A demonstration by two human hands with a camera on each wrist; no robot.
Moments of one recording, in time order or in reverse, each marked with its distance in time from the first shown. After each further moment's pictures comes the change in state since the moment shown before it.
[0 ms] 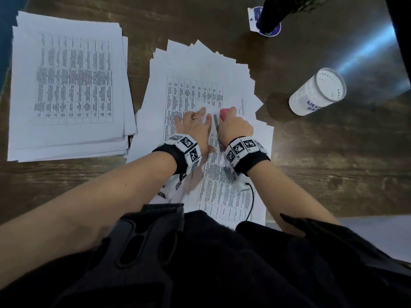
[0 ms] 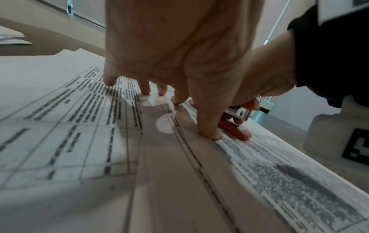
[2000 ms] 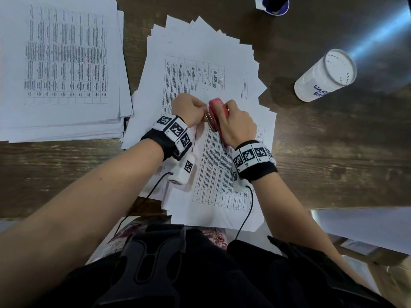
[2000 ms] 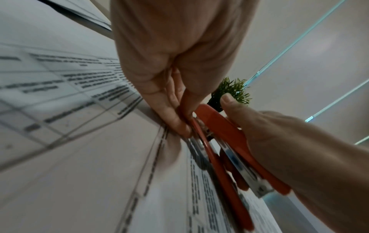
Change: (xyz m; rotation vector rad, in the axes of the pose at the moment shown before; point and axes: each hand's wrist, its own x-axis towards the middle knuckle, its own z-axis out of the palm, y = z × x) left_hand 0.001 -0.010 -0.012 -1.079 0.185 -0.324; right_hand -0.037 0.019 0.006 0.358 0.056 -0.103
